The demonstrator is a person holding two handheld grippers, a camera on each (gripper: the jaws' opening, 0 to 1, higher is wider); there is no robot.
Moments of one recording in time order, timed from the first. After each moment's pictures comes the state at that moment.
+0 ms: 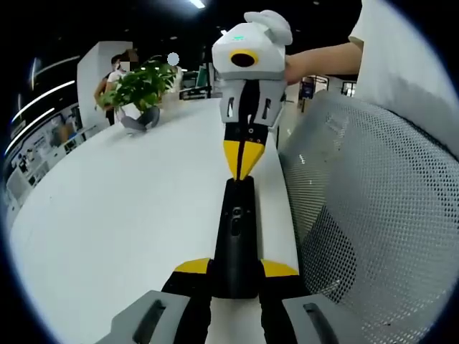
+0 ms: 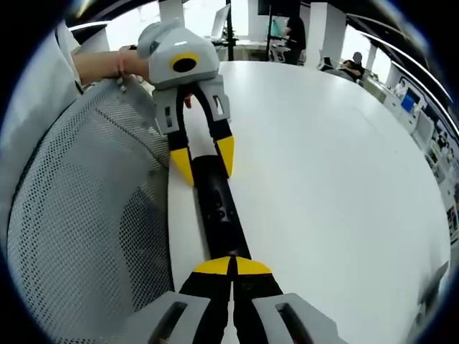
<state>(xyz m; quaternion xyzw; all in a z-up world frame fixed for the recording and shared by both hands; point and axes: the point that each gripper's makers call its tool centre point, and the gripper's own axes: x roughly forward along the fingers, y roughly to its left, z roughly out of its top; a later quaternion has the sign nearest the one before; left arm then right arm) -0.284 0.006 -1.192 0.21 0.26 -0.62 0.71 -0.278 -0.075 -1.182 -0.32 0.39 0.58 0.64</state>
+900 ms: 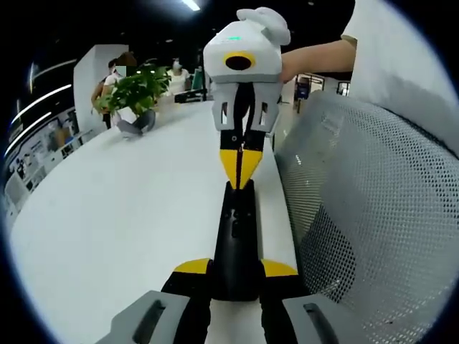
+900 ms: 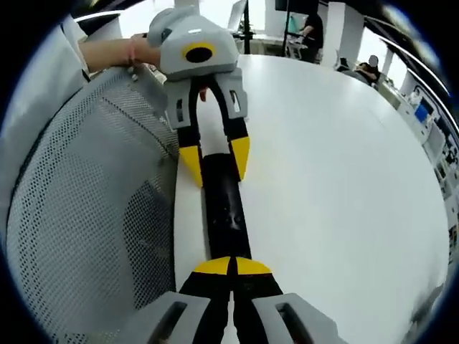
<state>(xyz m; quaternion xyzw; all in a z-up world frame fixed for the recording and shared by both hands) -0.287 0.003 -1.191 0.21 0.24 -0.63 0.70 -0.284 -0.066 -1.182 -0.34 0.39 0.60 0.62</state>
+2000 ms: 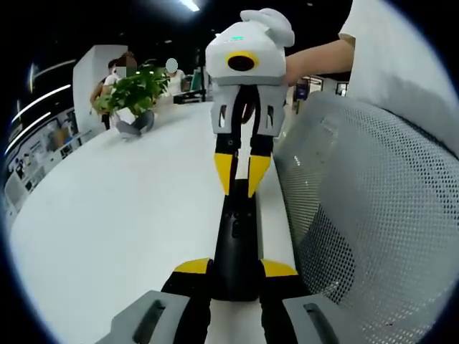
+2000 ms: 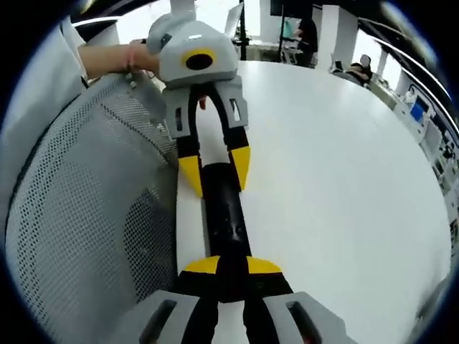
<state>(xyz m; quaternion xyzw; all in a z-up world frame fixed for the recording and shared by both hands) -0.288 0.002 -1.191 0.21 0.24 -0.64 0.70 -0.287 -0.060 -1.181 -0.32 0.38 0.60 0.63</state>
